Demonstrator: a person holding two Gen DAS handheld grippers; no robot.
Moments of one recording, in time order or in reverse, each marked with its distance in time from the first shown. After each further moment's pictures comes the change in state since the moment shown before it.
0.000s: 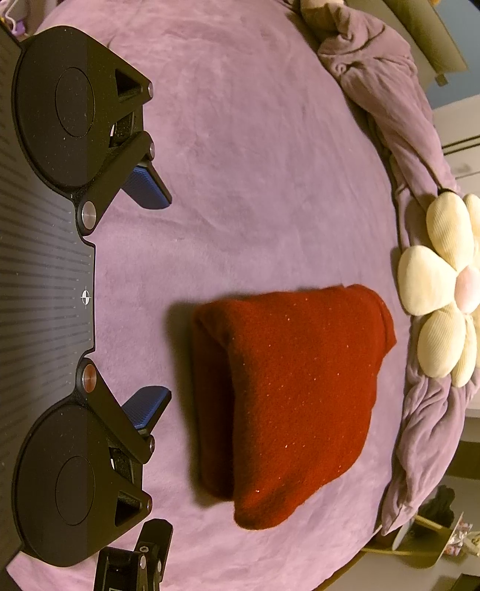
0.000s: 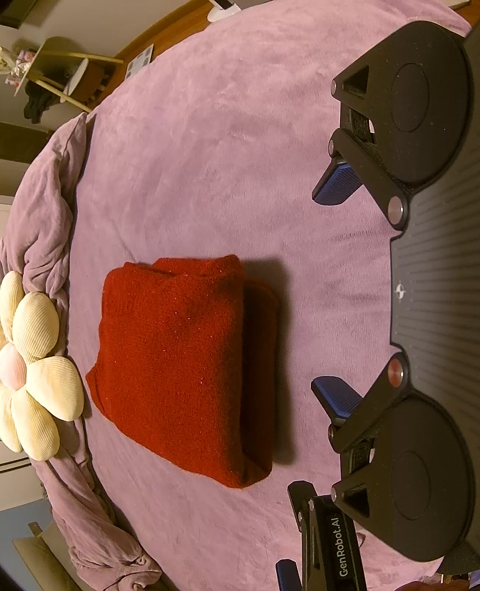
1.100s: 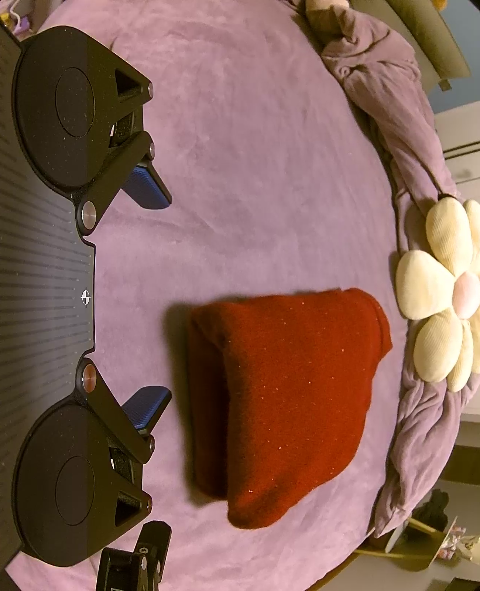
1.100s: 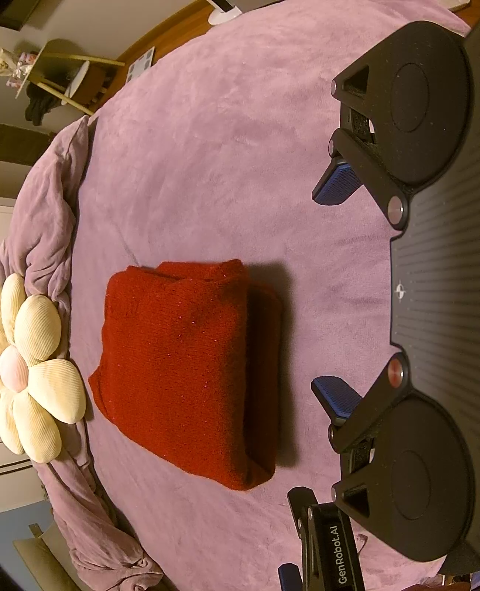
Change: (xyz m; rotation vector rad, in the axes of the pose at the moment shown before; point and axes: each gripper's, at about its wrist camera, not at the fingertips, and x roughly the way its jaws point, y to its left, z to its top) left arm -0.003 0.005 0.002 -0.015 -0.004 -0.005; right arm -0.003 -0.001 0.003 0.001 -0.003 -0.009
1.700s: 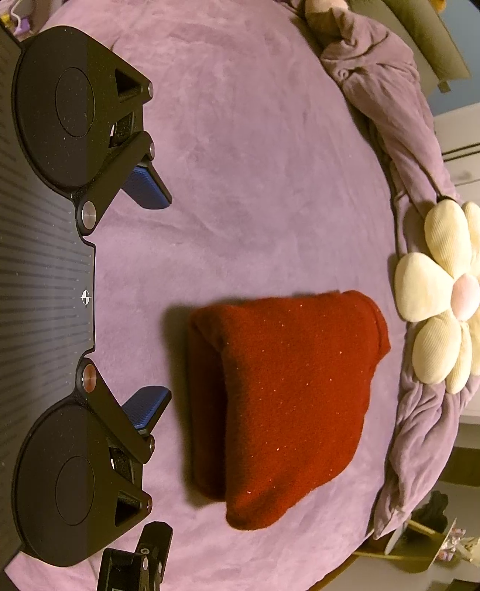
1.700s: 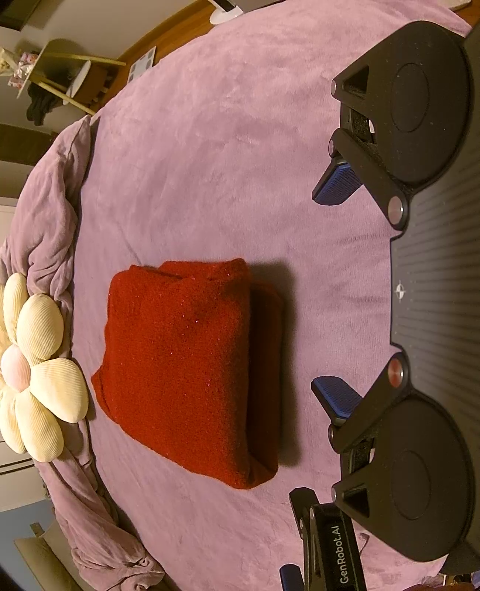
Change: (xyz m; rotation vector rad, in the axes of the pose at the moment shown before) left arm -0.002 0.000 0.000 -0.001 -0.003 0.008; right arm 0.000 0.001 0.000 0.001 -0.006 0.002
